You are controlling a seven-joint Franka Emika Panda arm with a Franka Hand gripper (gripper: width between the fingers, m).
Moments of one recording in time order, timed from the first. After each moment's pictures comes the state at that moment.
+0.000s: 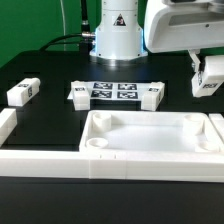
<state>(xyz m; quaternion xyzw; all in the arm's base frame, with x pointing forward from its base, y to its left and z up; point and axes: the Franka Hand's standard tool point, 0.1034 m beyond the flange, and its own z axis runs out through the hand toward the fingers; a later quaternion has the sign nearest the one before) 0.580 0.109 0.128 -0.99 0.00 0.14 0.05</state>
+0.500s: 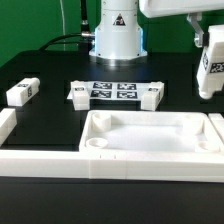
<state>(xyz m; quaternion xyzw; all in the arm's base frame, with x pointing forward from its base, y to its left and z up) 0.617 0.101 0.169 -1.00 0.00 -0.04 0.06</state>
